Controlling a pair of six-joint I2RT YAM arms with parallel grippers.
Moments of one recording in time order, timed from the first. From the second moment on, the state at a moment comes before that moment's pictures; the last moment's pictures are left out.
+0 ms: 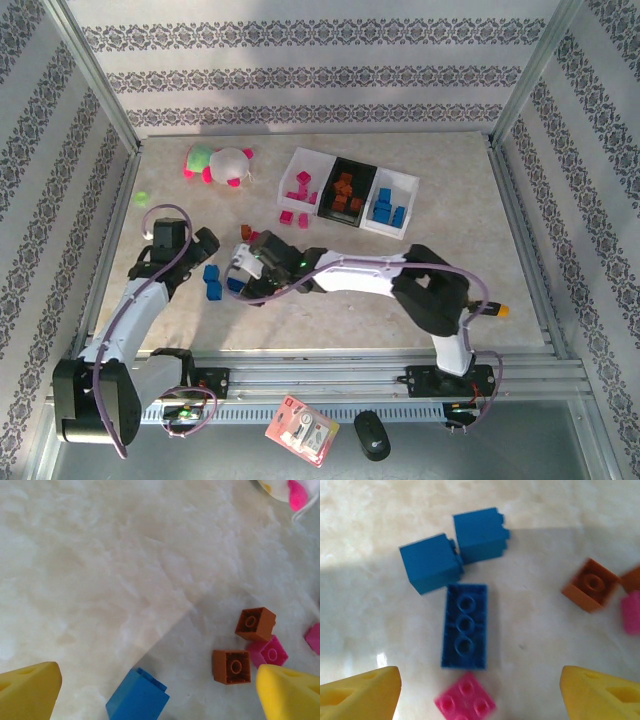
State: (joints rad) left arm 0.04 1.04 0.62 -0.44 -0.06 -0.70; right arm 1.07 2.00 1.36 -0.17 -0.11 -0.12
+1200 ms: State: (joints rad) left arm 0.09 1.00 0.61 -0.44 0.06 -0.69; right arm 1.07 2.02 1.43 -0.22 -0.04 -0.15
